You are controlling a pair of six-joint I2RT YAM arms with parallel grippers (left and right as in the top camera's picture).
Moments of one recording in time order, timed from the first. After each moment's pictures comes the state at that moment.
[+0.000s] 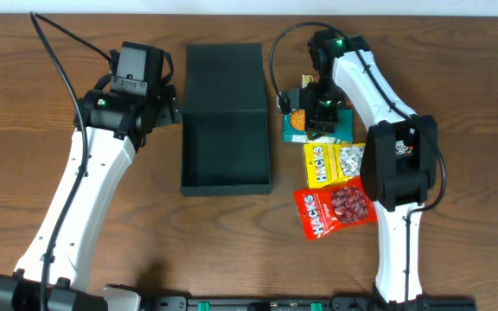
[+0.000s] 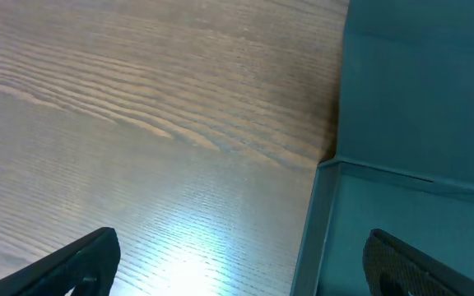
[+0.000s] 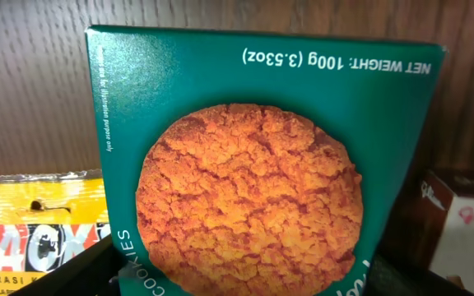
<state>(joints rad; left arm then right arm) -0.21 1.51 1.42 -0.97 -0.30 -0.35 0.24 2.38 2.04 -1.30 -0.13 -1.26</state>
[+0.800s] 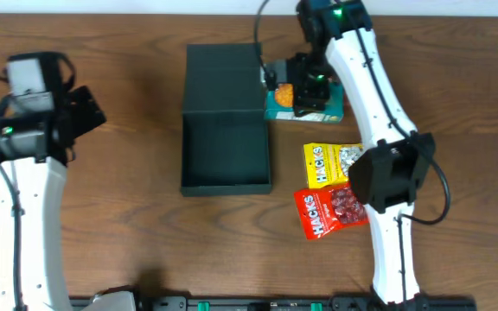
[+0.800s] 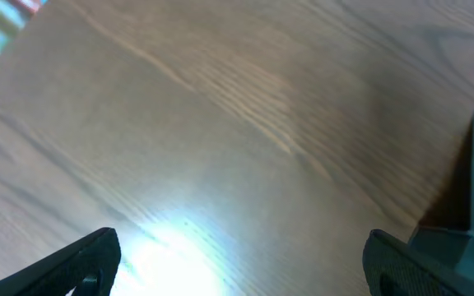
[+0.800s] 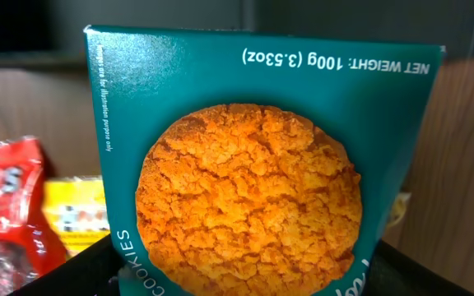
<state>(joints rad) 0.18 1.36 1.42 -1.04 -0.25 -0.33 0.33 2.39 2.49 -1.62 -0.17 -1.24</state>
